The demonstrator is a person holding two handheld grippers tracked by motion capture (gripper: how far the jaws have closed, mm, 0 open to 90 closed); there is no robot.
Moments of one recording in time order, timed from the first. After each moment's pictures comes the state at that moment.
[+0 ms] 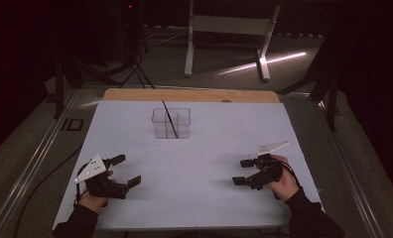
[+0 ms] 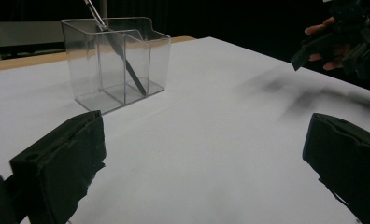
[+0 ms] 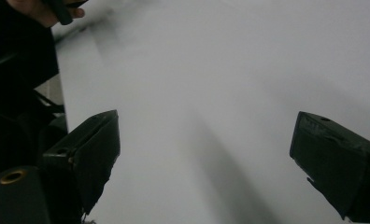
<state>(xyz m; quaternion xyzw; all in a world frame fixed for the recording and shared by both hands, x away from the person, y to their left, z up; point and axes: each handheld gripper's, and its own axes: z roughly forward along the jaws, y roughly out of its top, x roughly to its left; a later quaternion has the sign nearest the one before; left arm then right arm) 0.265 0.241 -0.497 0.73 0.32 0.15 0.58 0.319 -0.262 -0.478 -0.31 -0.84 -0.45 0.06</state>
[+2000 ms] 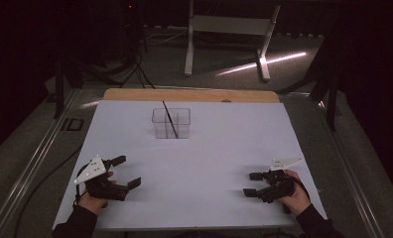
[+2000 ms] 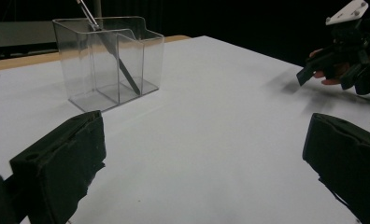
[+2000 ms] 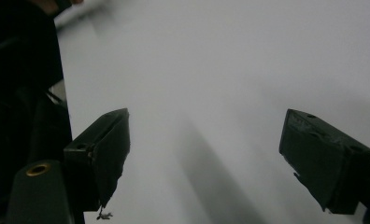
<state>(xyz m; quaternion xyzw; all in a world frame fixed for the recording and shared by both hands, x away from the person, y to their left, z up) 0.262 0.241 -0.496 0.73 0.31 0.15 0.59 0.290 -0.302 -0.513 -0.32 -0.82 -0.48 0.06</state>
